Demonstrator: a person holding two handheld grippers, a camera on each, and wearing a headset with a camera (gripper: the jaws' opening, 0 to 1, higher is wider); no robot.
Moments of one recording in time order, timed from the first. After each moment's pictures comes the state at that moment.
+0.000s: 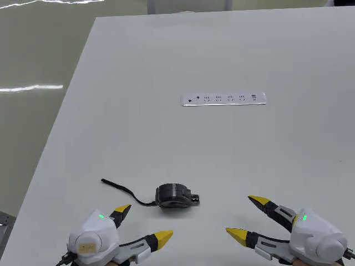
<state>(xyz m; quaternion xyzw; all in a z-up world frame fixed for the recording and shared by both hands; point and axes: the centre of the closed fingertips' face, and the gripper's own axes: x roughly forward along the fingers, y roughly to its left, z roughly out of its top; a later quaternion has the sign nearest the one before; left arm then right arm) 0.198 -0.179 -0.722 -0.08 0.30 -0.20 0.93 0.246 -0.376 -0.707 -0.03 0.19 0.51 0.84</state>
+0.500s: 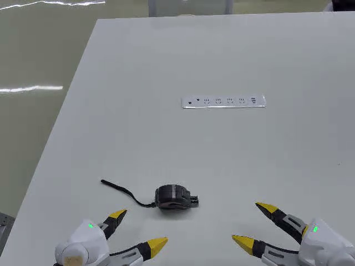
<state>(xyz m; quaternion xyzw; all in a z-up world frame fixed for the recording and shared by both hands) 0.186 -0.173 -0.713 -0.09 0.28 -0.21 0.93 0.238 -0.393 -0.703 -0.03 0.19 0.50 0.85</state>
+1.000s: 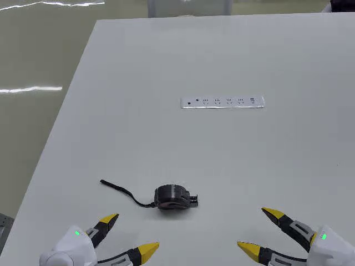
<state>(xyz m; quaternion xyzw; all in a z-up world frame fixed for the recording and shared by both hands) 0.168 -0.161 -0.707 -0.09 0.28 -0.21 0.93 0.227 -0.410 -0.702 -0.03 0.20 0.49 0.85</state>
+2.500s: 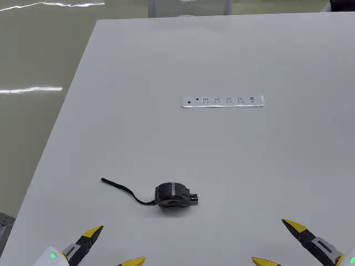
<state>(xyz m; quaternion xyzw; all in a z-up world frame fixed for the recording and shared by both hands) 0.136 -0.142 -0.696 -0.10 0.26 -0.19 0.94 0.203 -0.441 -0.693 -0.01 0.19 0.46 0.87</state>
